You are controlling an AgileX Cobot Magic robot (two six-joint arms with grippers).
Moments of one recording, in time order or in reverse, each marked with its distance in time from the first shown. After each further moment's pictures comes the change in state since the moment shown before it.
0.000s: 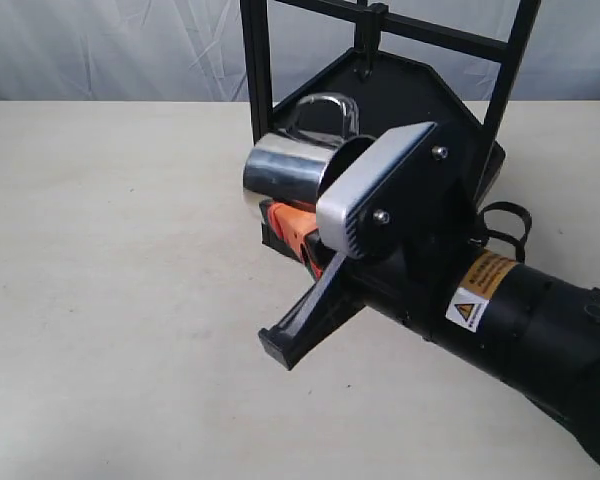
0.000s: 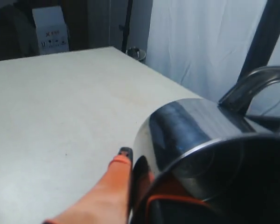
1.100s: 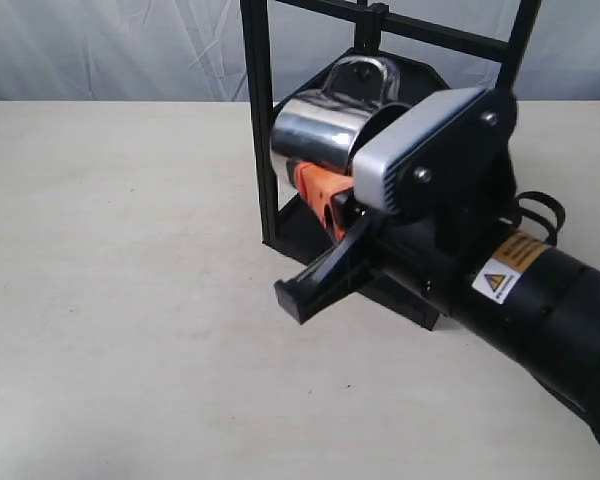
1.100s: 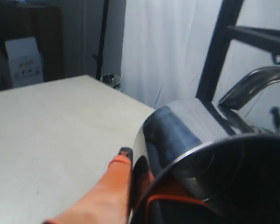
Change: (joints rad) left arm 0.000 0.000 0.000 0.000 0.000 0.000; right arm 0.000 -0.047 0.001 0.164 -0.081 -0.090
